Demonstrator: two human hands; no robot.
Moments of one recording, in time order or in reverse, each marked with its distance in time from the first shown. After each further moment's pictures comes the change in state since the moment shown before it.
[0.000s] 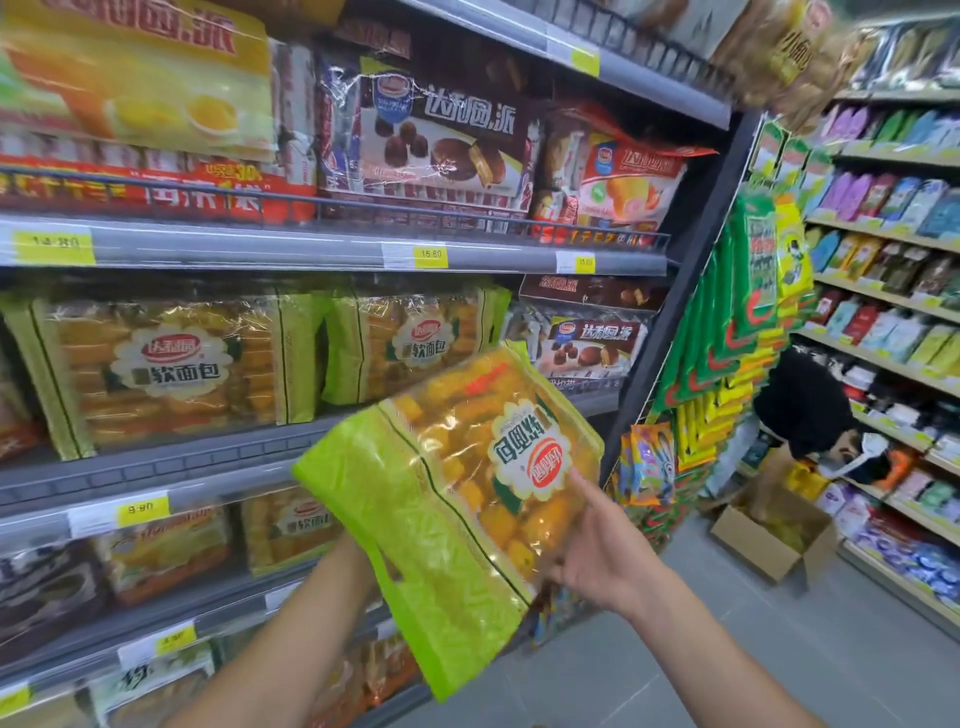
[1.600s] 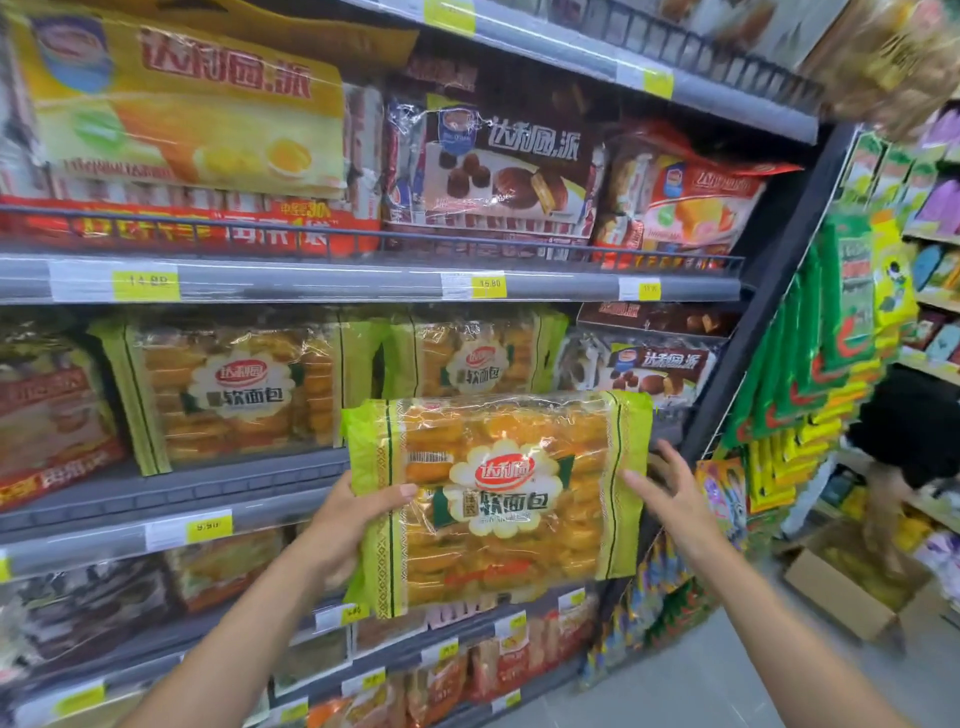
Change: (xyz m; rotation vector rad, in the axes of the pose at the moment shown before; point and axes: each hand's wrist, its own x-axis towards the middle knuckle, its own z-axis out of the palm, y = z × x) left_hand 0.016 0.060 0.135 0.987 1.111 0.105; right_hand 0.073 -0.060 -0.035 -0.732 0.262 -0.505
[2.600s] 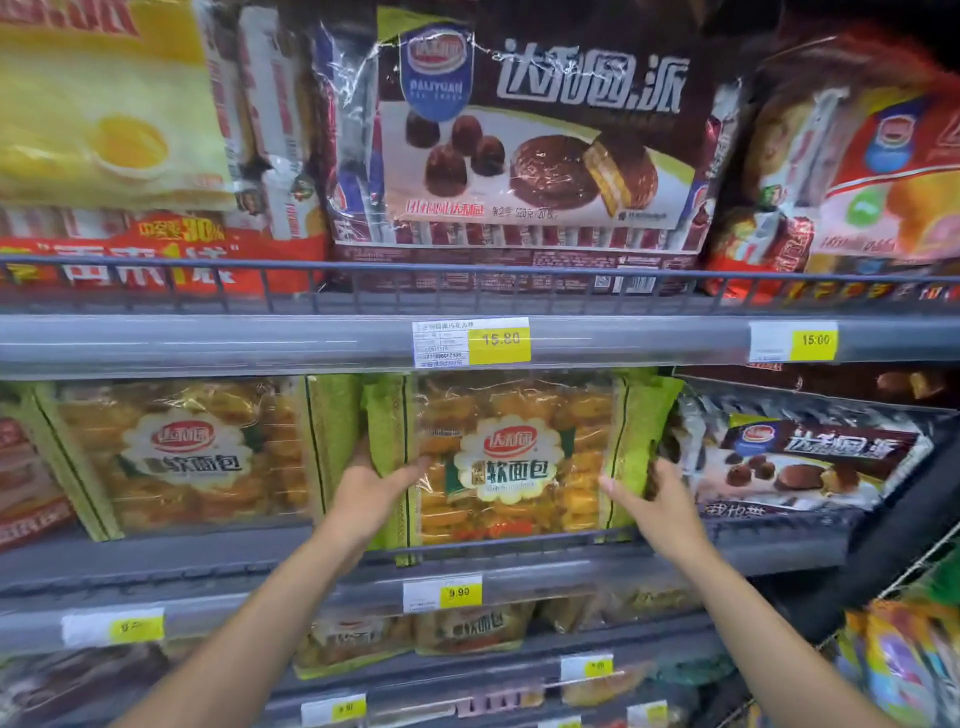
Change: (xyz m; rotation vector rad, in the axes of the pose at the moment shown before) left_hand 0.211 0.011 0.023 0.436 0.528 0.006; right_hand 0.270 0.025 0.069 -0.219 -0.152 -0.082
